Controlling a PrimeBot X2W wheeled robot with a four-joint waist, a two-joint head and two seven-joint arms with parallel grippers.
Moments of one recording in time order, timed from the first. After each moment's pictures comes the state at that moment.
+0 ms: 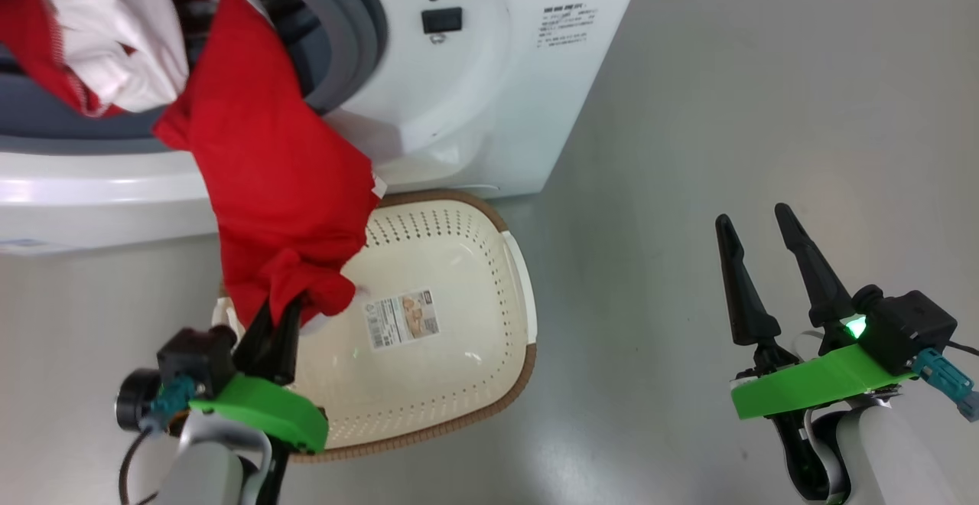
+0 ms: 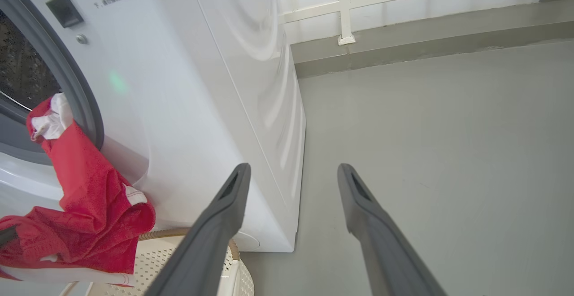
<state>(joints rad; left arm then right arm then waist) -0.36 0.07 -0.08 0.50 -0.22 -0.13 -0.26 -0.19 -0.05 0.04 0.16 0.34 0.12 -0.26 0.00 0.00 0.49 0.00</state>
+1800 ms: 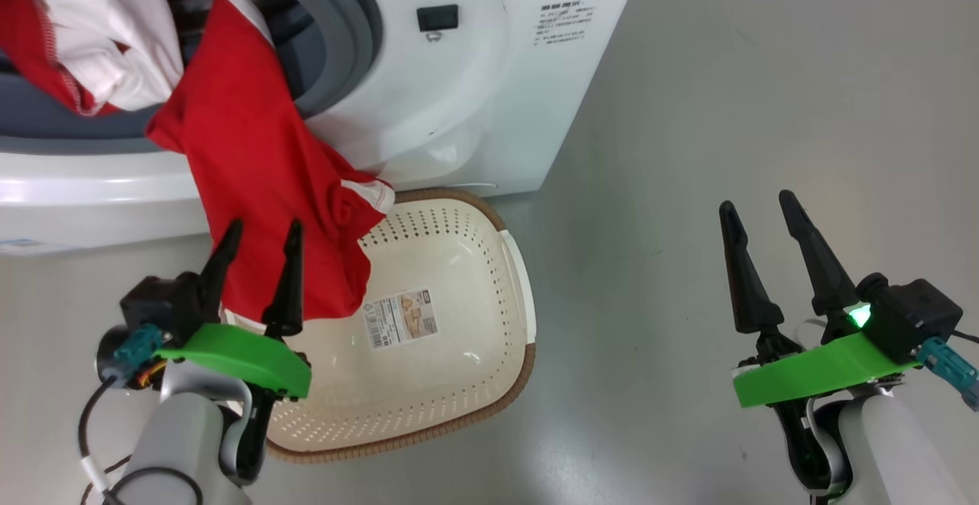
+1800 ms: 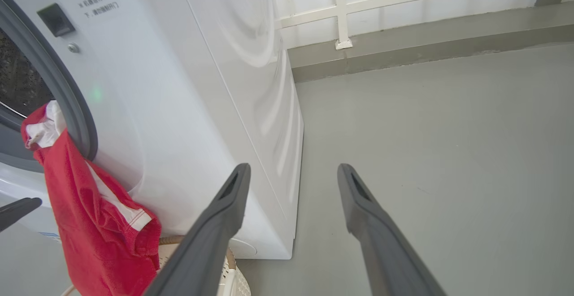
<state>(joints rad) -0.50 0.09 -0.08 0.61 -0.31 -0.13 -0.26 -0.22 -0.05 0.04 0.17 0.35 0.12 -0.26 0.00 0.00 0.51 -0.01</state>
